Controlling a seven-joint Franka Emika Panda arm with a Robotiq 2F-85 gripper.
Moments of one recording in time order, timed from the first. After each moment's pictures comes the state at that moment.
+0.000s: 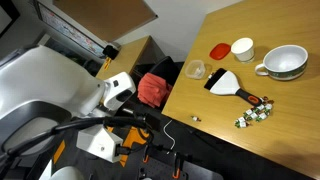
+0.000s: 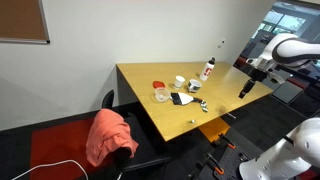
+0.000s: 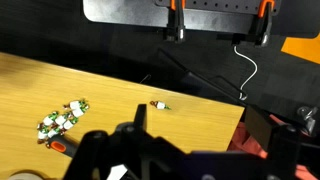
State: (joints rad) arm -0.20 -0.67 -0.42 -2.67 -0.12 1.94 -0.54
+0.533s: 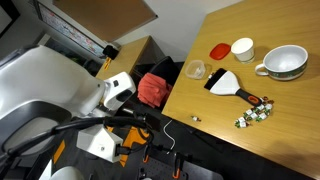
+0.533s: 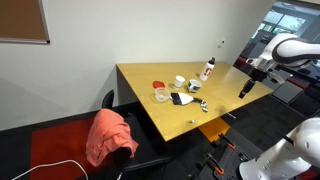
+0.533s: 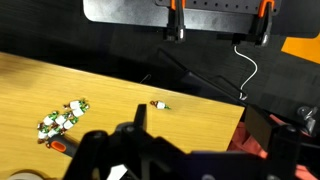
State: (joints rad) arm -0.20 -0.67 -0.42 -2.67 -0.12 1.95 -0.54
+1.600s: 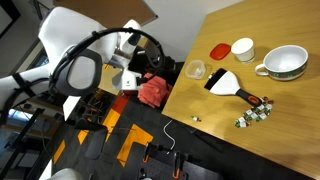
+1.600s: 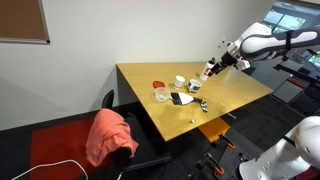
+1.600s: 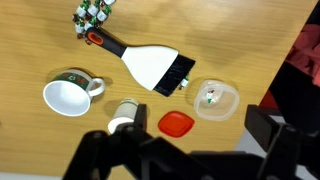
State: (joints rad) arm -0.12 -0.27 -0.29 -2.46 -0.03 2.47 -0.31
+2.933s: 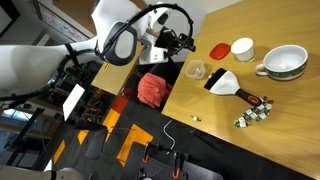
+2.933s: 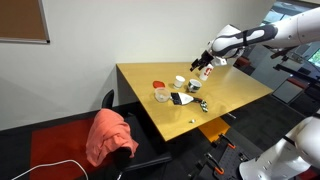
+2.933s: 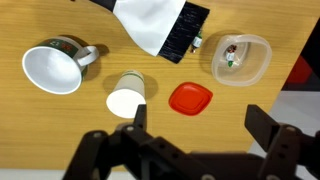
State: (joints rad) arm -0.14 0.13 -0.22 -2.14 0.10 2.59 -0.23
